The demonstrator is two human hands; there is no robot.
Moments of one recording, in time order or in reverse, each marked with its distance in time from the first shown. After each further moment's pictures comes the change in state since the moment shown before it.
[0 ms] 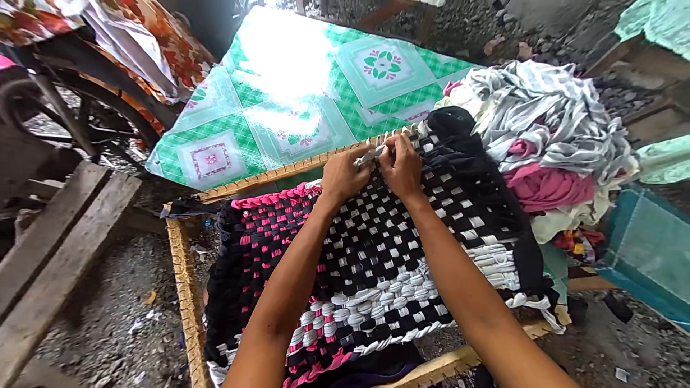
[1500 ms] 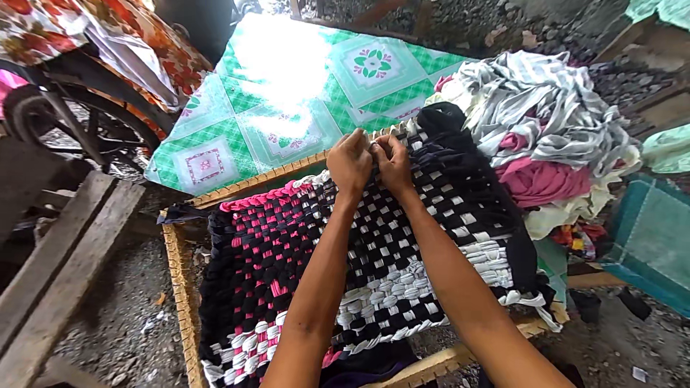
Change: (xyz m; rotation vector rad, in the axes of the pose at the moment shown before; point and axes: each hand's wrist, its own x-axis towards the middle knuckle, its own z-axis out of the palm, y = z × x) left_hand 0.022 0.048 0.036 -0.121 0.479 -0.164; right_hand 0.003 0.013 0.005 0.620 -0.065 0.183
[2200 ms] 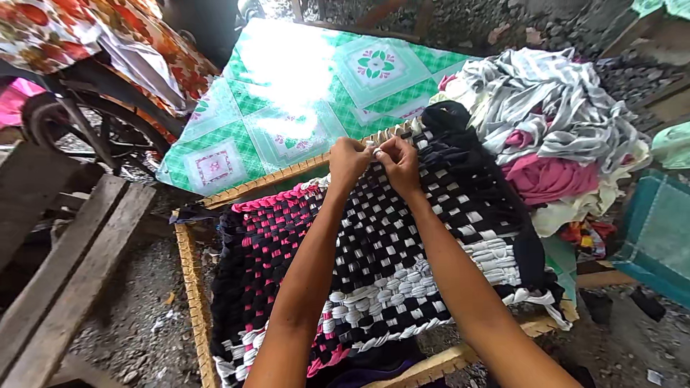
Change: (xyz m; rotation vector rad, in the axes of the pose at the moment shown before) left_hand 0.029 -0.003 -0.025 0.092 -0.479 -0.322; right_hand -0.009 -0.001 -0.006 0.109 0.000 -0.109
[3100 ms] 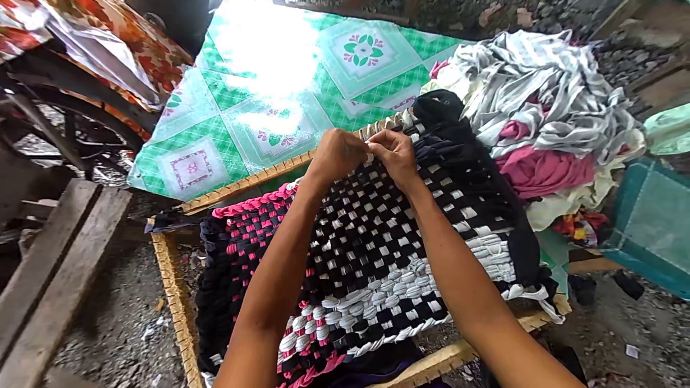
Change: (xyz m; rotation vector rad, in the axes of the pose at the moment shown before) left_hand 0.012 -0.014 -0.021 -0.011 -0.207 0.682; right_hand 0.013 0.003 -0.009 0.214 -0.074 0.143
